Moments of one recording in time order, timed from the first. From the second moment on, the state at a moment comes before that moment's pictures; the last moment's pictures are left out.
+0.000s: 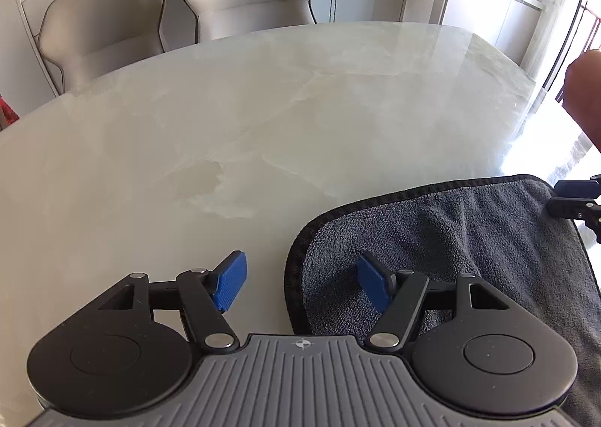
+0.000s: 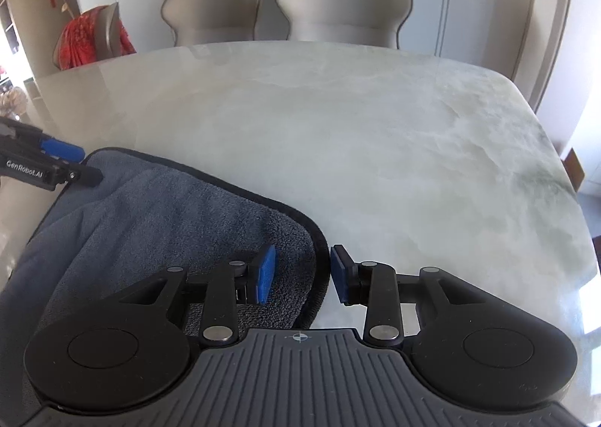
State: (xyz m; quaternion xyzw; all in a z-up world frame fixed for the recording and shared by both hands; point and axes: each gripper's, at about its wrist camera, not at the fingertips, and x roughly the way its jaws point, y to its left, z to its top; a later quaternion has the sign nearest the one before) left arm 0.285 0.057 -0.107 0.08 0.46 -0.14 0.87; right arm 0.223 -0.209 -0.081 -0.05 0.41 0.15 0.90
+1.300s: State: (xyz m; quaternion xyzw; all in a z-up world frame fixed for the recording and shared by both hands) left arm 0.288 0.030 -0.095 0.18 0.43 -0.13 0.88; right arm 0.241 -0.187 -0.070 -0.17 0.39 0.18 0.89
